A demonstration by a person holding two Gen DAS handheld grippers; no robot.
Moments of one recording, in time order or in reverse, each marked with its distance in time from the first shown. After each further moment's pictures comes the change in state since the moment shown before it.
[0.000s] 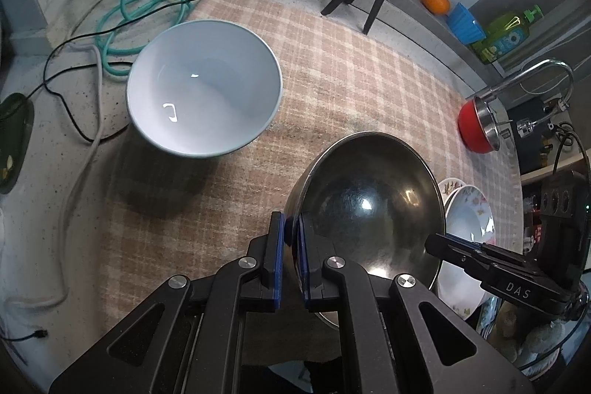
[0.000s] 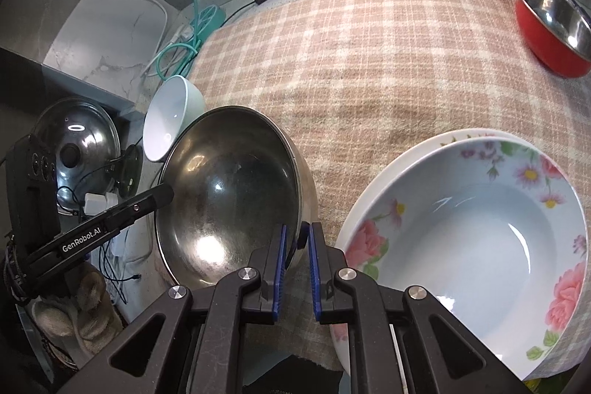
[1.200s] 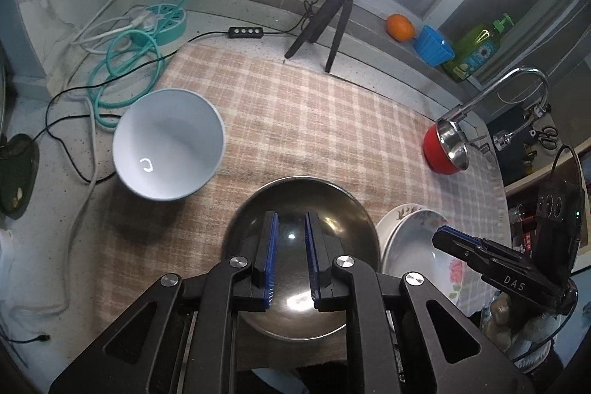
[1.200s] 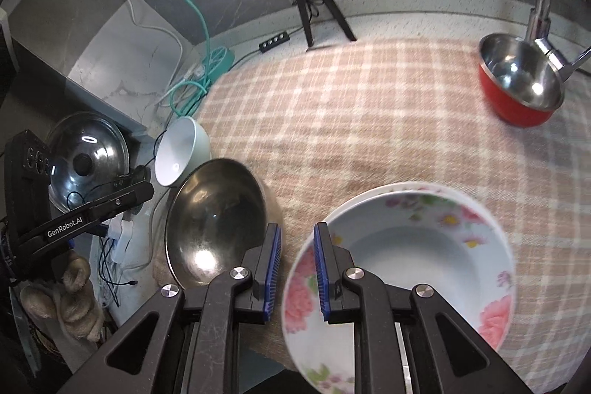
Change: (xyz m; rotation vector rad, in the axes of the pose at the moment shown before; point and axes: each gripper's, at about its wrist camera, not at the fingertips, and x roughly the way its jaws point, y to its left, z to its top) left arm -0.038 -0.054 0.010 0.055 -0.128 -0.021; right arm -0.070 -0.027 0.004 -0.078 -0.159 -0.005
